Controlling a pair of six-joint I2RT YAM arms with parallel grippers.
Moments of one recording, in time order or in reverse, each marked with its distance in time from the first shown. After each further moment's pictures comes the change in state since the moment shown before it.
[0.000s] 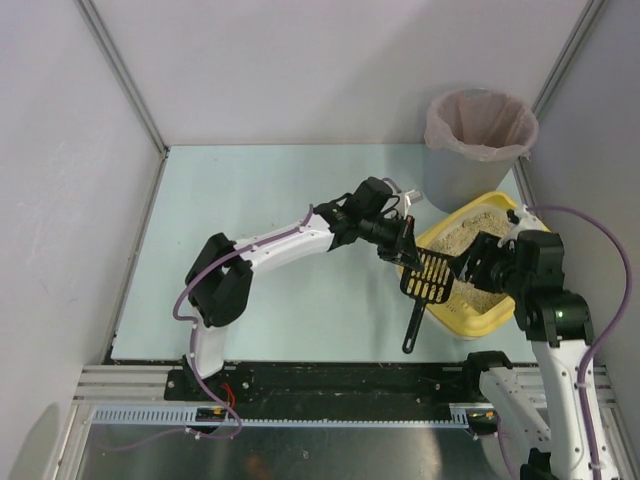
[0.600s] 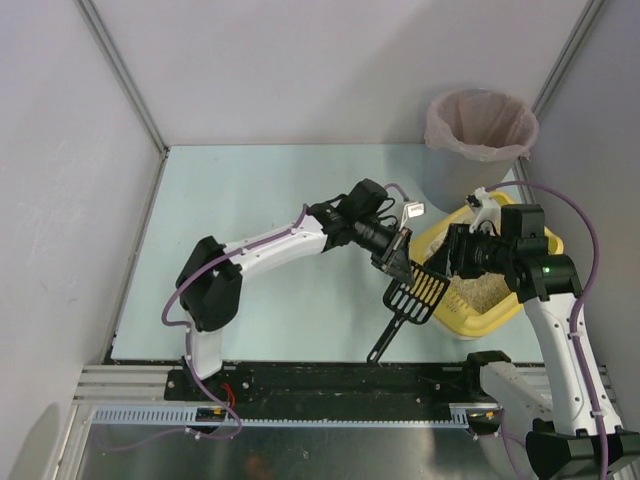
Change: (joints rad) left arm 0.000 -0.060 -0.037 -0.100 0.221 0.300; right arm 0.019 0.249 0.095 -0.009 -0.366 -0.235
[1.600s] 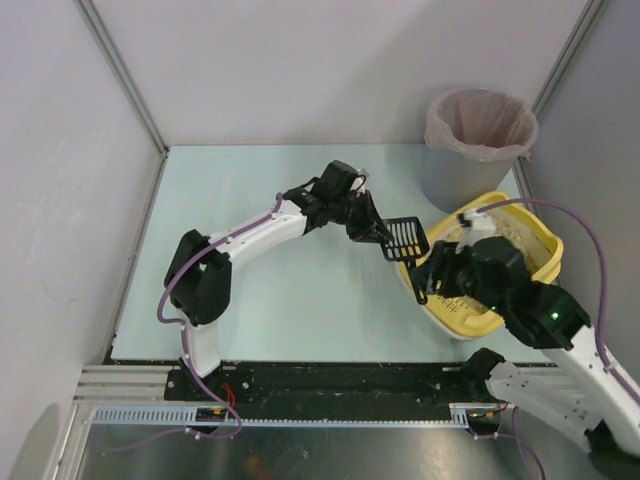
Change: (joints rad) left arm 0.155 -0.029 -0.021 -0.016 -0.385 -0.590; right arm 0.529 -0.184 -0.045 0.089 0.594 0.341
